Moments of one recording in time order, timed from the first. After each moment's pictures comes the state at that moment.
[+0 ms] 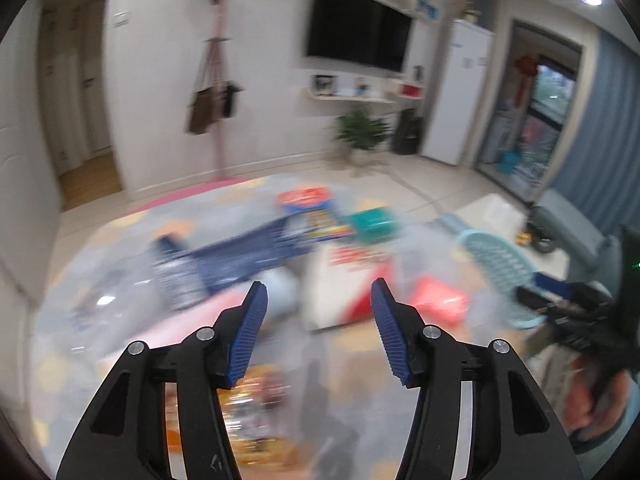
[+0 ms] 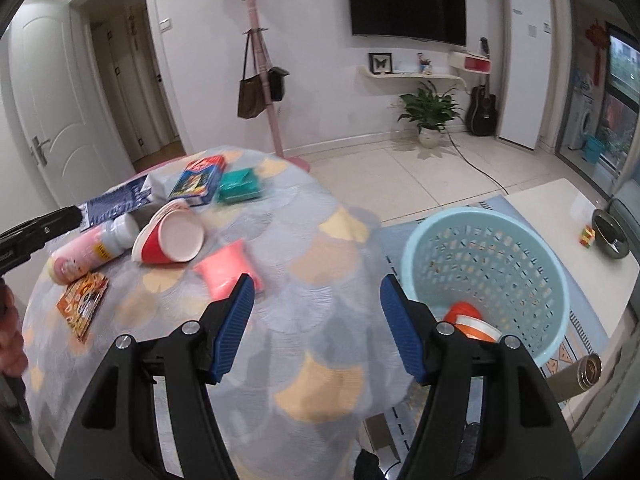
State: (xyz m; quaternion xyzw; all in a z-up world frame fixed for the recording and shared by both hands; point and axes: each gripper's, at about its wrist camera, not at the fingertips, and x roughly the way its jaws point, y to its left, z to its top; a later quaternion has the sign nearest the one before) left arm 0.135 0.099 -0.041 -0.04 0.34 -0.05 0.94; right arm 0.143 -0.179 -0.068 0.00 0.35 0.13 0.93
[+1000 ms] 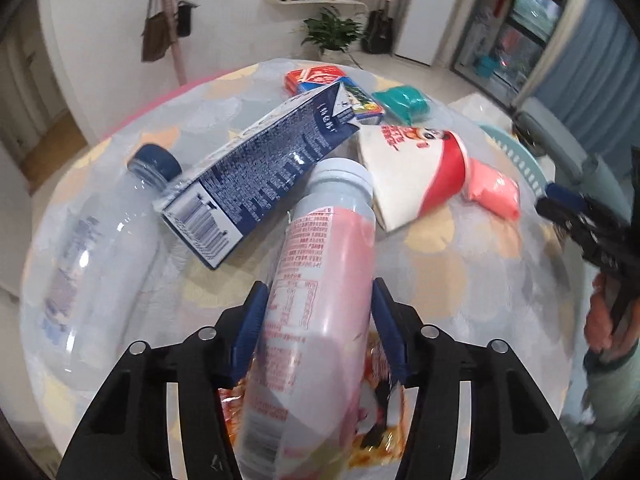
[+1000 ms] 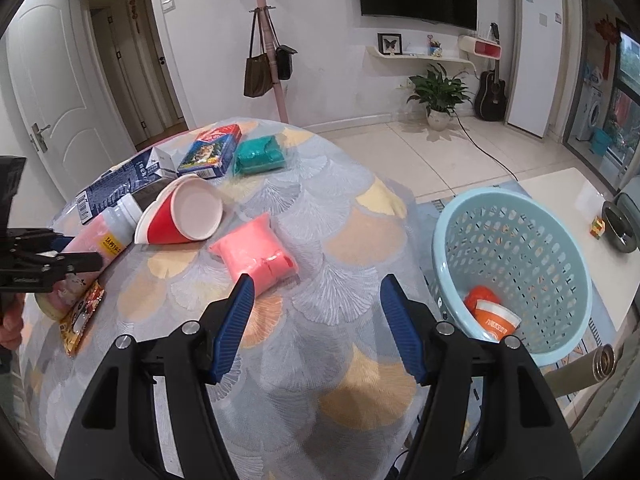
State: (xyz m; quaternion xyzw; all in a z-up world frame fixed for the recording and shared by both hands) left arm 0.175 0.140 -0.092 0.01 0.50 -0.14 0.85; right arm 0.150 -0.152 -0.086 0.00 0.38 0.14 0.91
